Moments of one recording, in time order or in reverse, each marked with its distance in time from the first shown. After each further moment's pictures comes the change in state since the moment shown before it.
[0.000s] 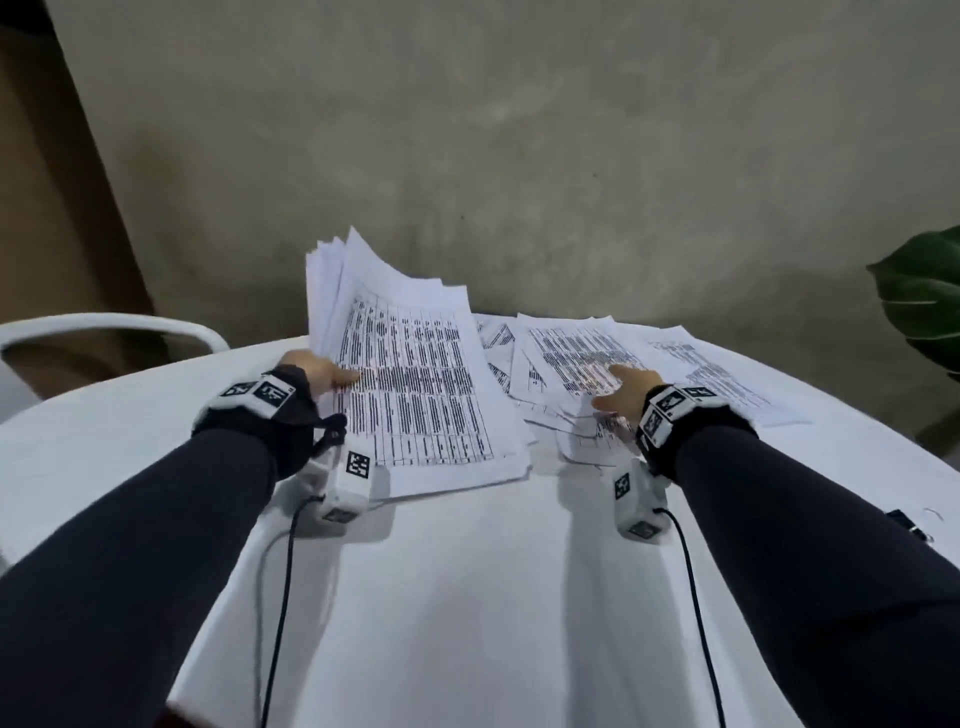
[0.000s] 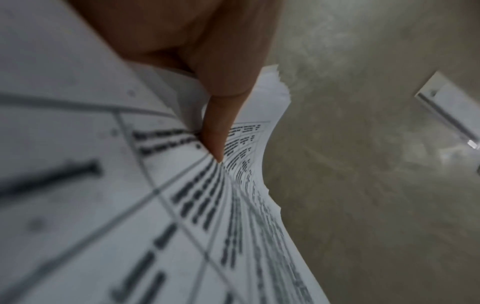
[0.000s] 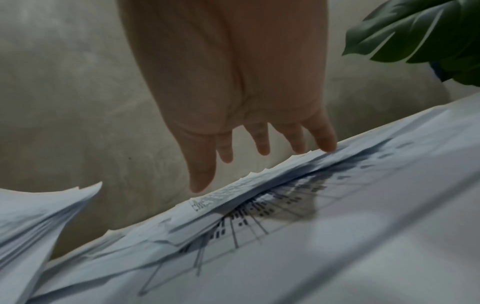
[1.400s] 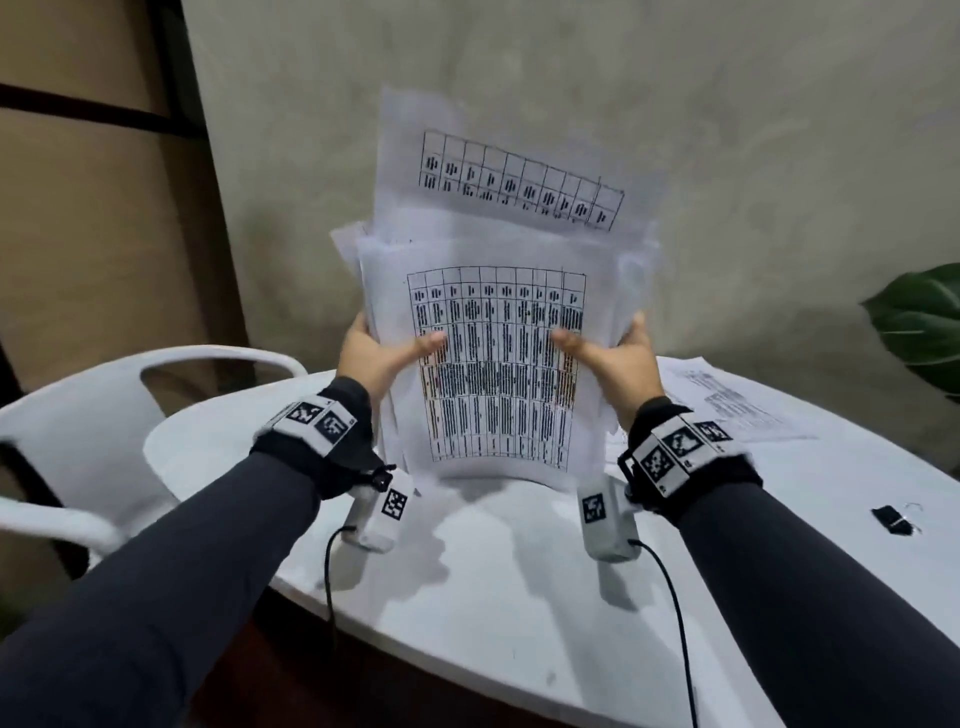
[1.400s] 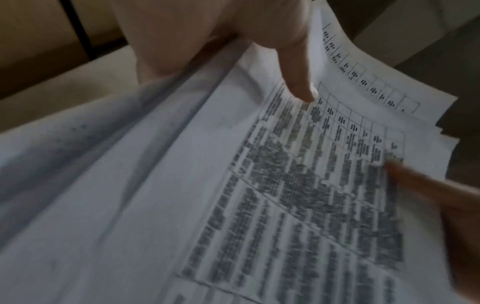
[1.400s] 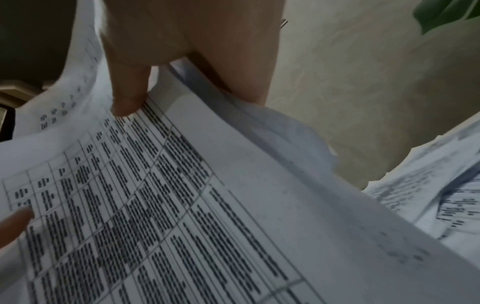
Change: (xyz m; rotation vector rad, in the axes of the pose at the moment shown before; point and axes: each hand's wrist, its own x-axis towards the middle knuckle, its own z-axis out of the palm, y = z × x) left_hand -0.141 0.017 -0.059 -0.777 -0.010 0.503; right_hand -0.168 -0.087 -0.042 1.257 0.176 -0.522
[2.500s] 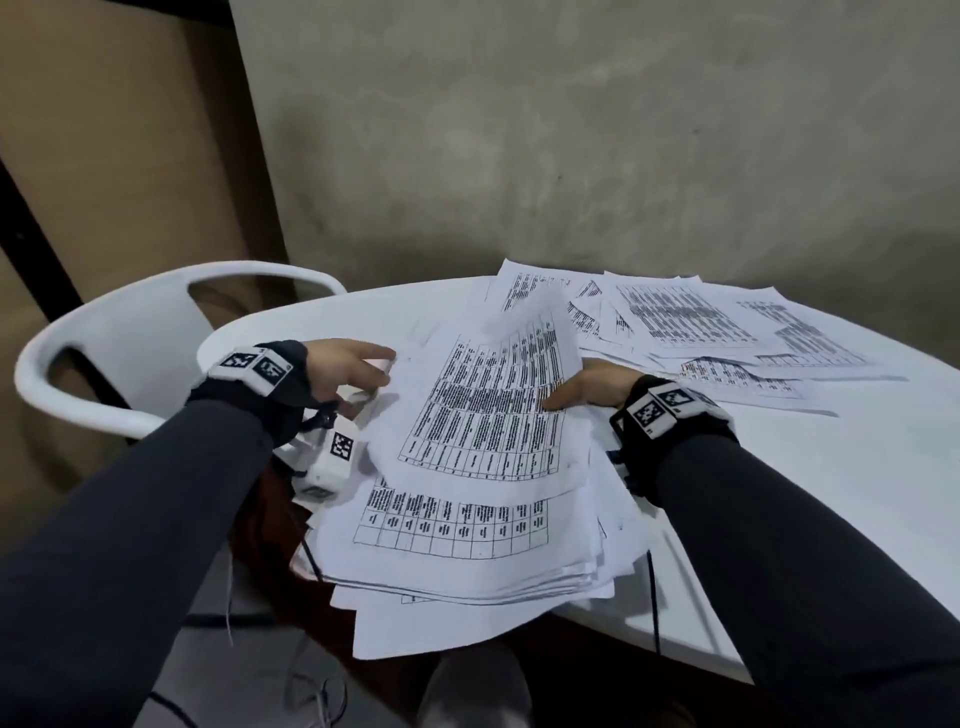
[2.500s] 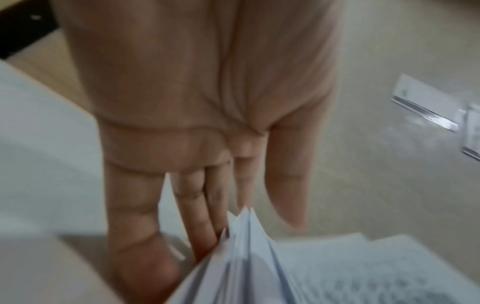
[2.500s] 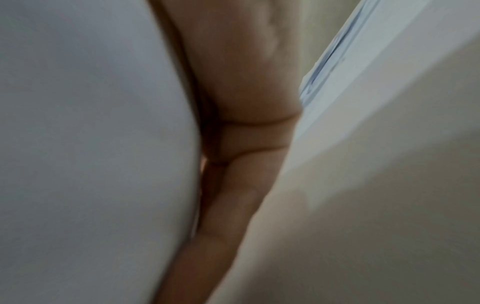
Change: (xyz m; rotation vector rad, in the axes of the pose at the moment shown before) left_hand 0.000 -0.069 -0.109 0.619 -0.336 -0.644; right_hand -0.006 0.095 0.033 -0.515 -0.613 0.616
